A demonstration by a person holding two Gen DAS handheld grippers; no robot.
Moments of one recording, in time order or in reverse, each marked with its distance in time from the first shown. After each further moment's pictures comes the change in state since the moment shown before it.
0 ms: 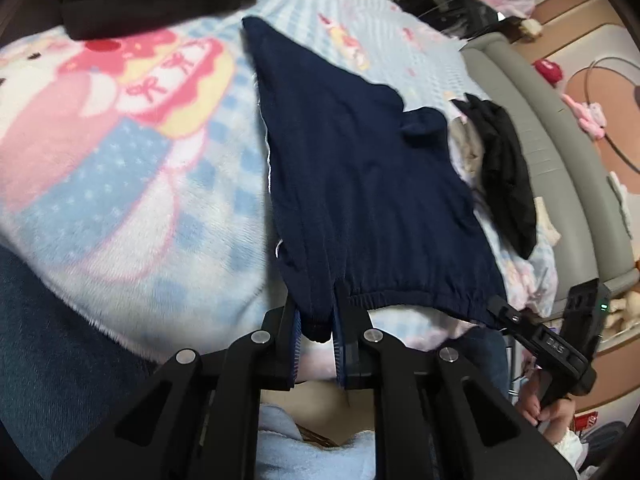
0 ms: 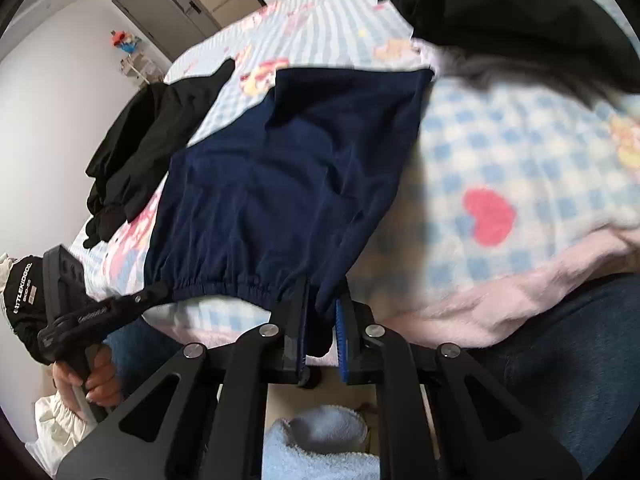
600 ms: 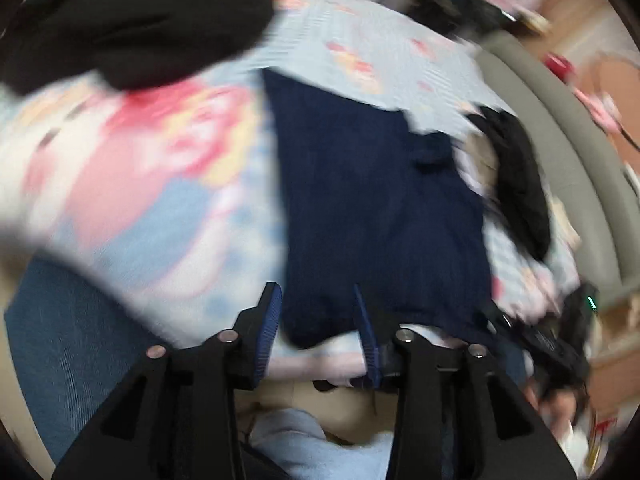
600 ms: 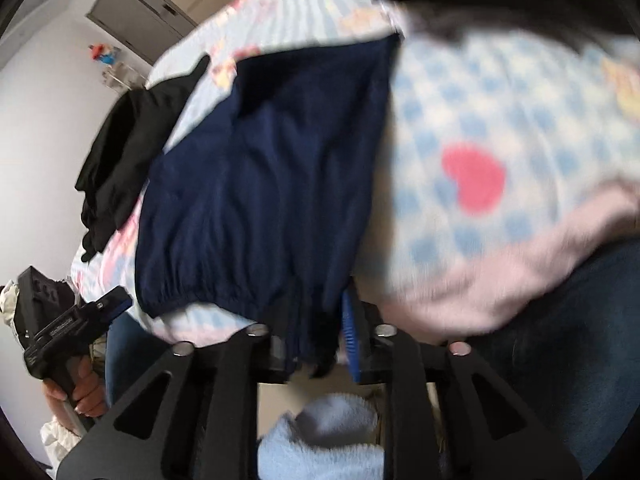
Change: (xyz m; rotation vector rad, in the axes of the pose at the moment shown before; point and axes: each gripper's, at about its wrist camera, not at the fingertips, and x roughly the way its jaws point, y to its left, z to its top) left arm -0.027 -0.022 0.013 0.104 -0.010 0.082; right arm 0.030 -0.014 0.007 0.086 0.038 -0.006
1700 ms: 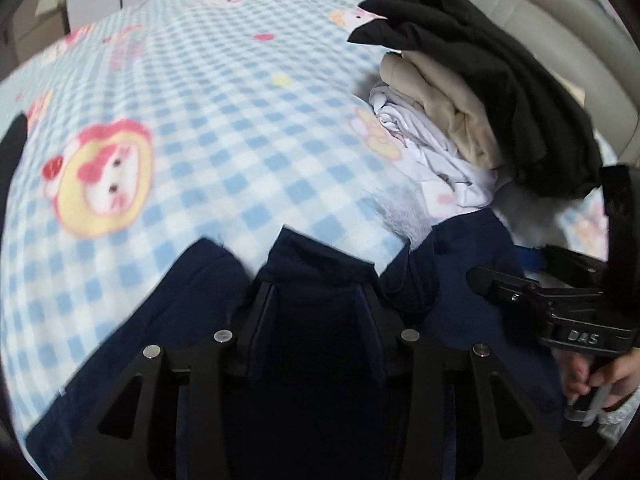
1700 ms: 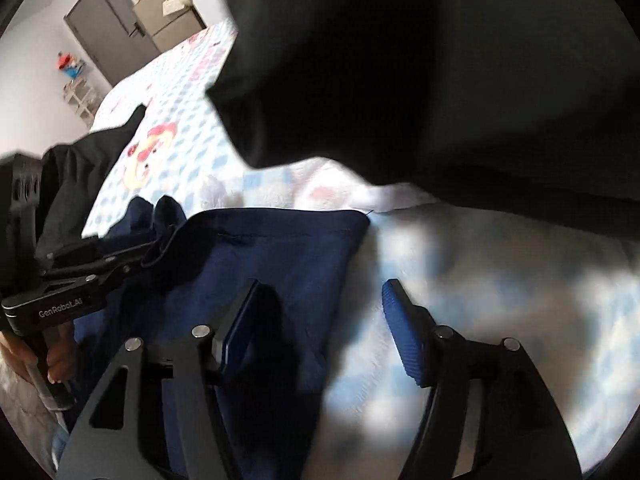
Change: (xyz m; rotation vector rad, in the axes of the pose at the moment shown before) left arm 0.221 -0.150 0.167 0.643 0.128 0.046; right arm 0.083 -0.031 0.146 -0.034 -0.119 -0.202
